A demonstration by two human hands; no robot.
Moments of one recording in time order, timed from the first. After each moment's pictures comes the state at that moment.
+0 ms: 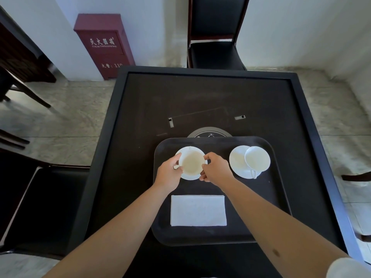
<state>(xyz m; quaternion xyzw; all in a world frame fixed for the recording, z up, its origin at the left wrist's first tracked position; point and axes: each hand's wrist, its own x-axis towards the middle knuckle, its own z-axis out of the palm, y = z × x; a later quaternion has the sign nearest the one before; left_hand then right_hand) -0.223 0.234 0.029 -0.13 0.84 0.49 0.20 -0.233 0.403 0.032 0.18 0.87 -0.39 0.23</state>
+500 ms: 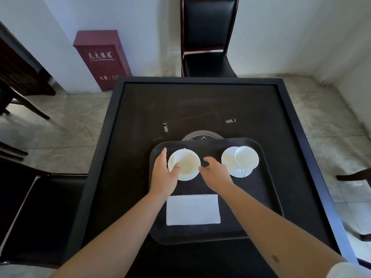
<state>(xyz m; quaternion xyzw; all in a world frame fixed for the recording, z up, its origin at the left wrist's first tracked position) -0.202 0.247 0.053 -0.14 0.87 0.46 0.08 -0.201 0.422 0.046 0.17 0.89 -0.38 0.19</state>
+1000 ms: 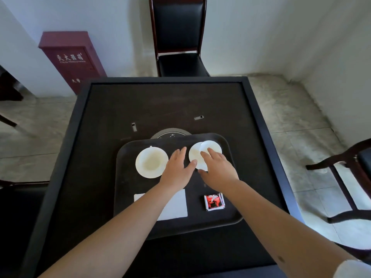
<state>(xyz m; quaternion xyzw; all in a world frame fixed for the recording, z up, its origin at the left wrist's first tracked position) -0.188 0.379 0.061 0.03 0.90 0.38 0.20 -0.161 0.534 0.077 0.02 0.99 -0.11 0.13</state>
